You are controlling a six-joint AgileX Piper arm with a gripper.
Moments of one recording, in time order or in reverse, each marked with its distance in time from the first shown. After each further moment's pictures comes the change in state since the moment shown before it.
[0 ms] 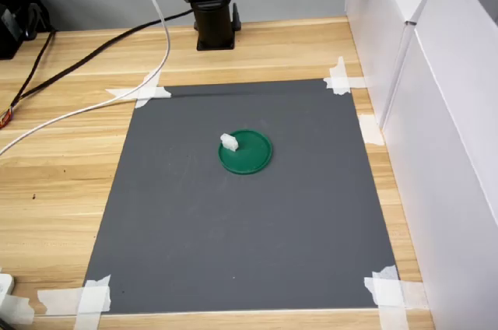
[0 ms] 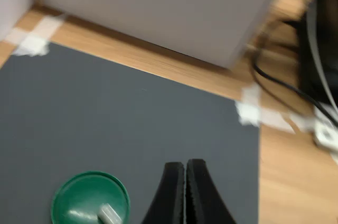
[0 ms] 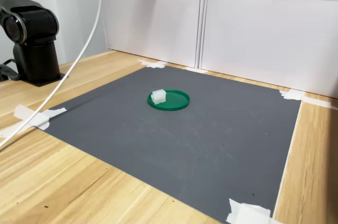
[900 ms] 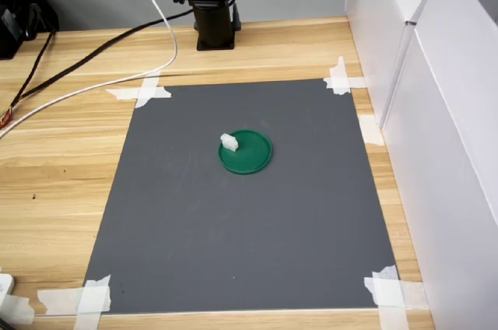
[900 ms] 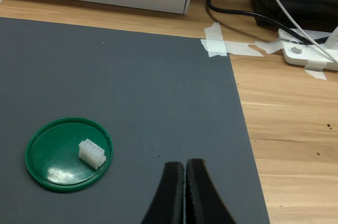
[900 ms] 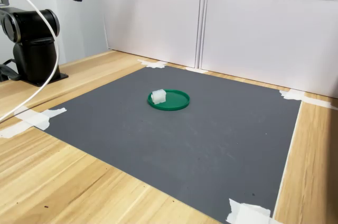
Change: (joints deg) arm -10.2 -27.5 21.6 3.2 1.6 1.6
